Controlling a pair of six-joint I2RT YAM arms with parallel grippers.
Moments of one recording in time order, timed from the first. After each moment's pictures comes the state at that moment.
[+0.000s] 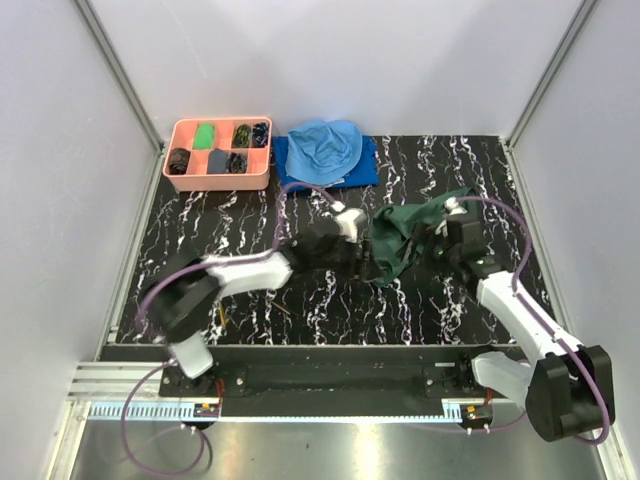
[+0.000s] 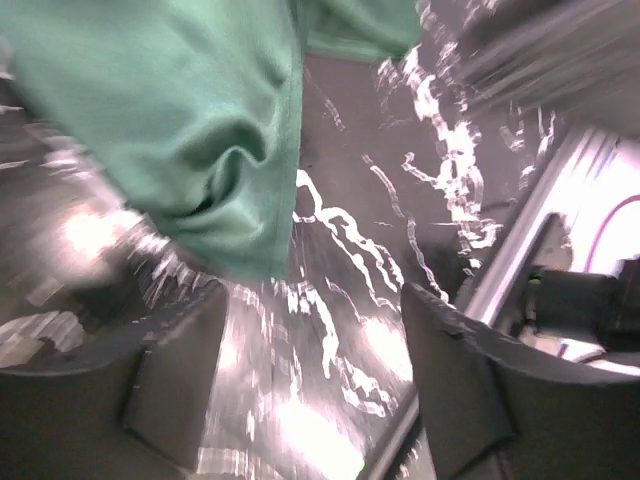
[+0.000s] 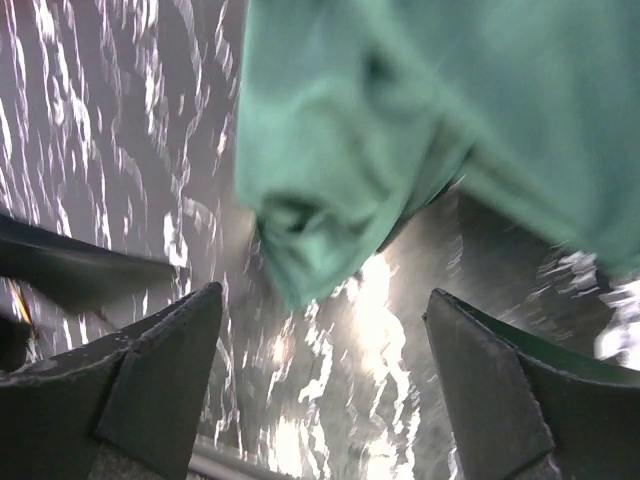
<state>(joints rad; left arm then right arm) -0.87 1.78 0.99 0.23 0.31 -0.61 0.20 1.08 0.67 -0.32 -0.18 0.53</state>
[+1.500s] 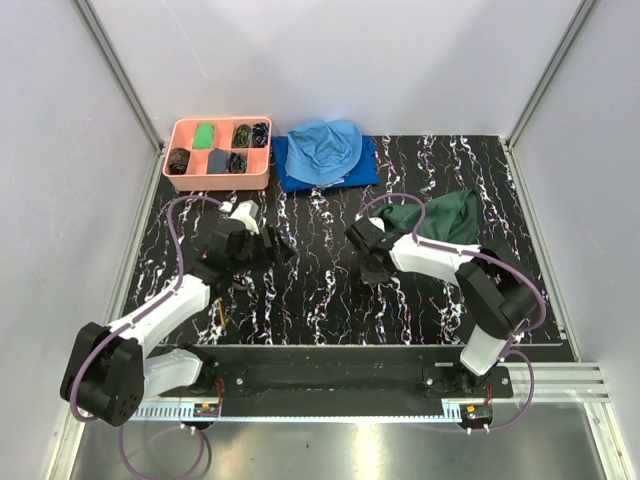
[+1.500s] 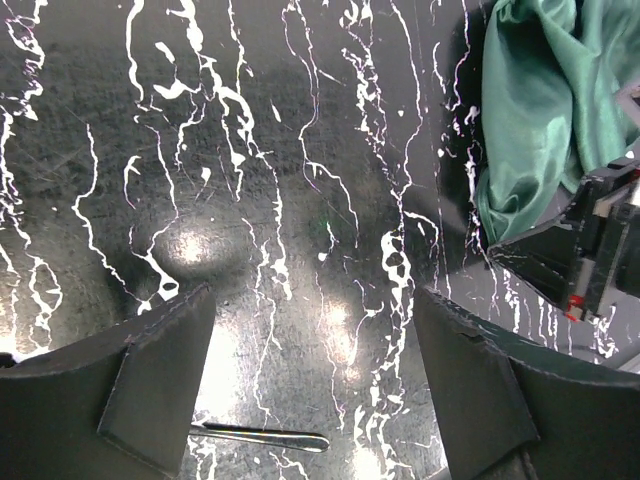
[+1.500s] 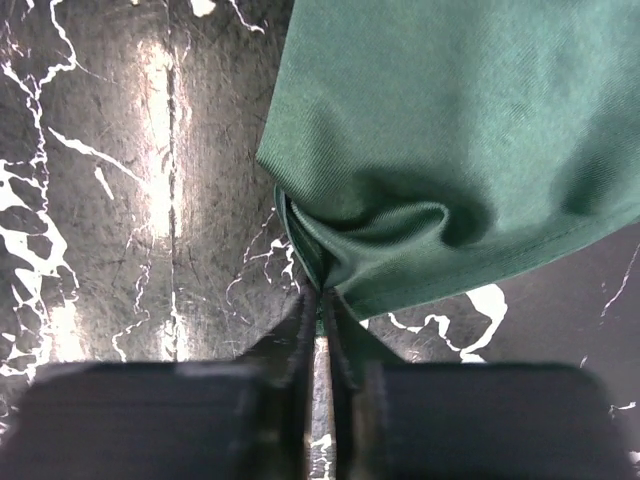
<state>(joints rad) -0.41 1.14 0.58 -0.04 0.16 -0.56 0.72 1.72 1.01 -0.51 0.21 0.53</state>
